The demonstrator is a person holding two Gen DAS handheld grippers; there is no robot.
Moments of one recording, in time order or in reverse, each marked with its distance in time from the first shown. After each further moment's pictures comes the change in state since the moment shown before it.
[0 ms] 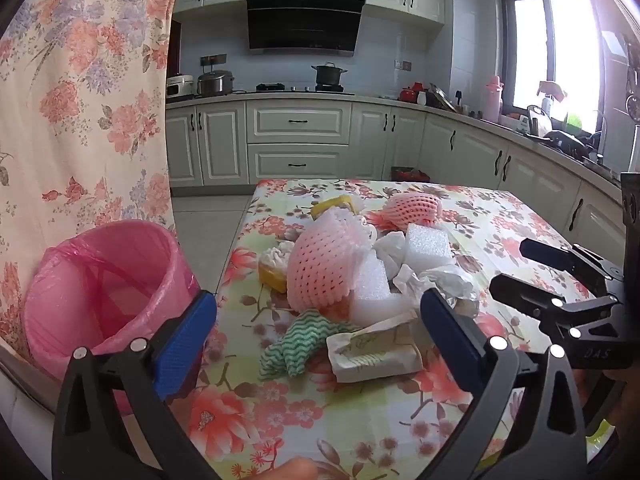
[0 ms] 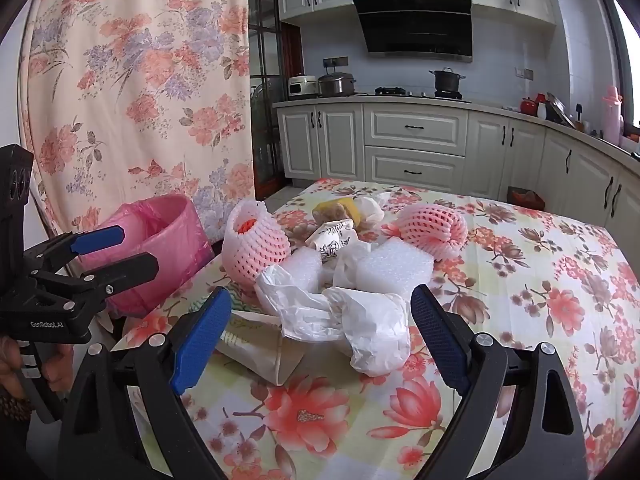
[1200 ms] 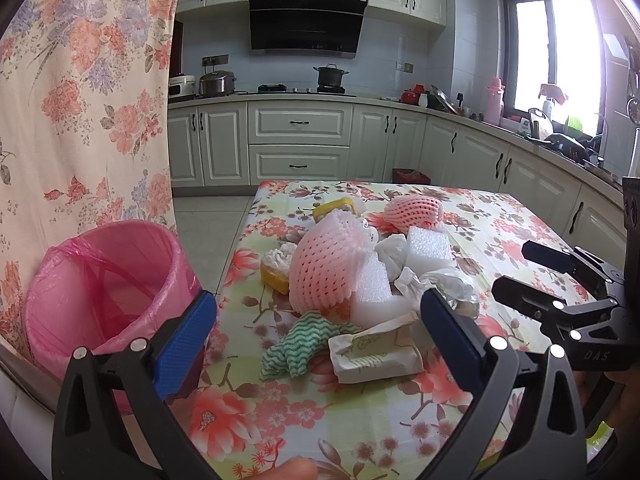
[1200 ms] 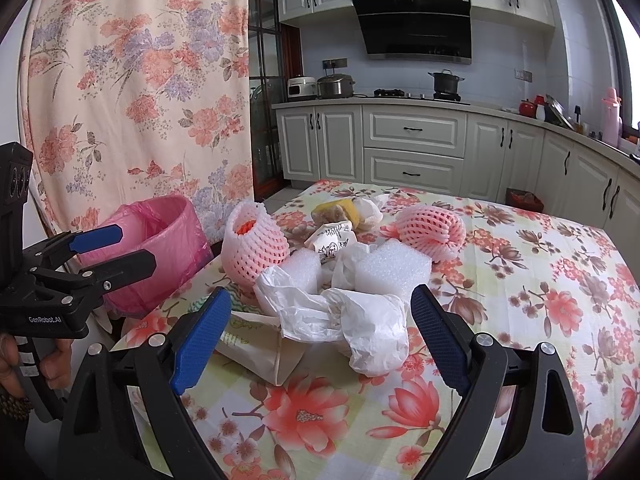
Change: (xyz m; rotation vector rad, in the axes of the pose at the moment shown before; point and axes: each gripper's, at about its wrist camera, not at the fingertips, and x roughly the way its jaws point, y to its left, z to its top) left arm -0.003 0.002 0.003 -0.006 -0.005 0.000; right arm -0.002 0.001 0.000 0.001 -0.002 0.000
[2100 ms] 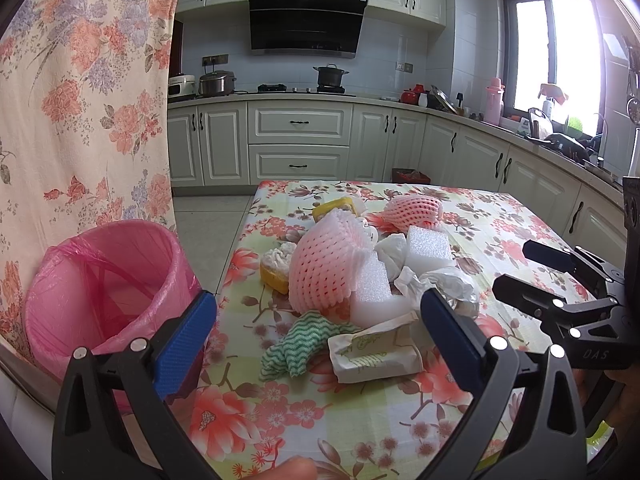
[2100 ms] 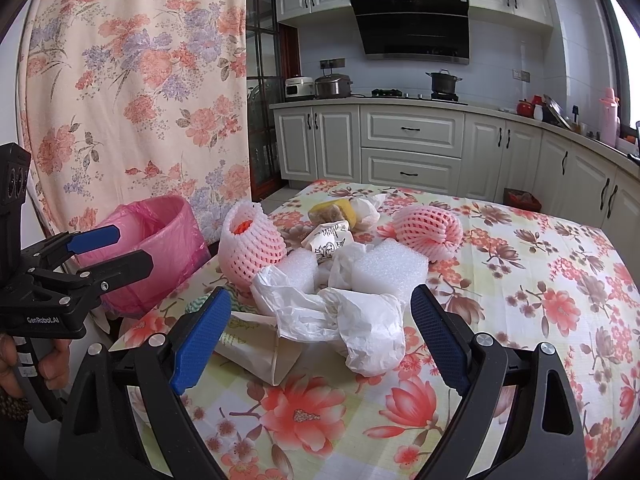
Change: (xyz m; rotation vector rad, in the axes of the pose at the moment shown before) left arm -0.001 0.000 0.000 0.001 -0.001 -0.001; right arm -0.001 -0.003 0.001 0.003 0.001 -0.005
